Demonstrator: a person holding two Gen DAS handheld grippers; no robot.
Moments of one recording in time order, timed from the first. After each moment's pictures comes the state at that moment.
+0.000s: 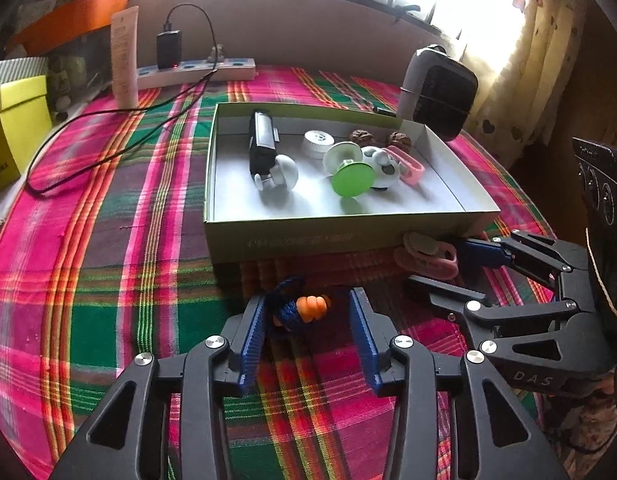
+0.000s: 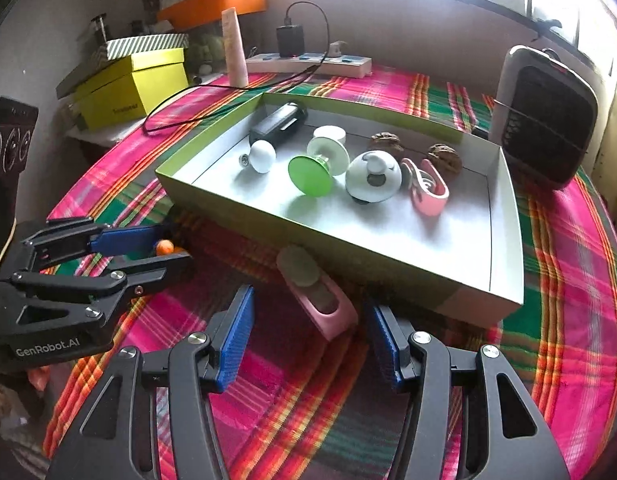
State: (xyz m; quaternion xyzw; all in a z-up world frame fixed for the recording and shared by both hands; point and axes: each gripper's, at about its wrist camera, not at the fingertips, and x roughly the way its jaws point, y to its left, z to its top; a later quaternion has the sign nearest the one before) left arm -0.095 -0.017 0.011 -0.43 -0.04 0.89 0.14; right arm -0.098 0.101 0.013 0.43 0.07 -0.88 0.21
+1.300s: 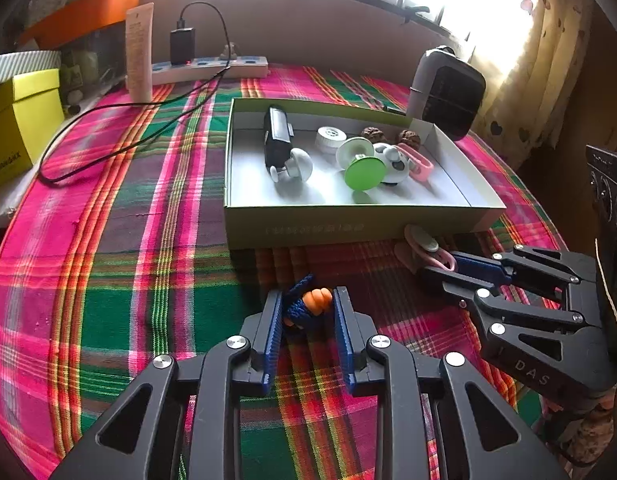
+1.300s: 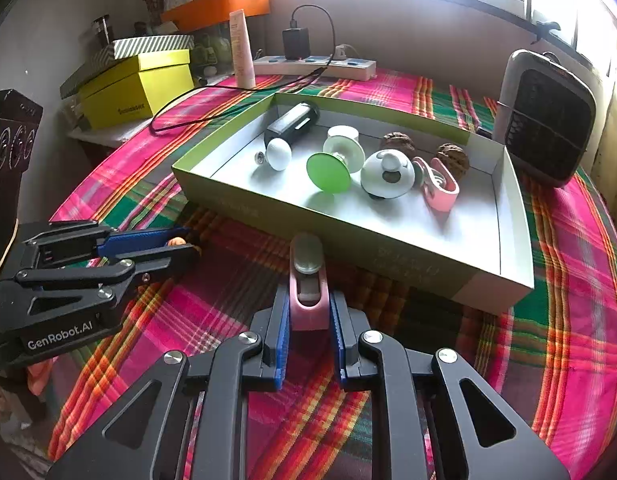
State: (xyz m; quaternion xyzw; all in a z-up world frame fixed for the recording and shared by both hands) left arm -0.085 -0.023 0.011 -0.43 -0.04 0.89 0.13; right arm -0.088 0.092 0.013 0.42 0.07 -0.88 0.20
